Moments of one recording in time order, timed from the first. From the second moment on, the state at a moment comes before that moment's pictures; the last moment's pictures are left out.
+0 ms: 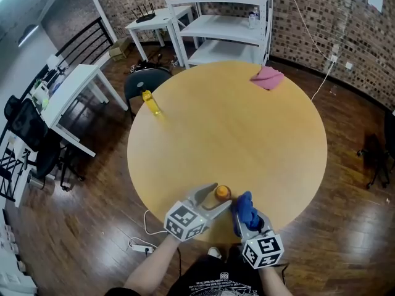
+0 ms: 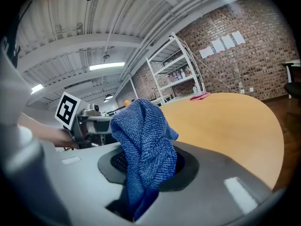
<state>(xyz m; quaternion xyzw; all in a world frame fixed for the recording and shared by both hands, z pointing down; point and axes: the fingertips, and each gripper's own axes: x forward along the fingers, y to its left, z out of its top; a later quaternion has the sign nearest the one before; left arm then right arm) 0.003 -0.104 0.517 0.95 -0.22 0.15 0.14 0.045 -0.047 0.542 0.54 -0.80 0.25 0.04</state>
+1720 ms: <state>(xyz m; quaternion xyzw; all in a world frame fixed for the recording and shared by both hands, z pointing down) -0.017 -0.114 0.494 0.87 -0.44 0.18 0.14 0.037 -0.055 0.534 0.53 -0.81 0.25 0.05</state>
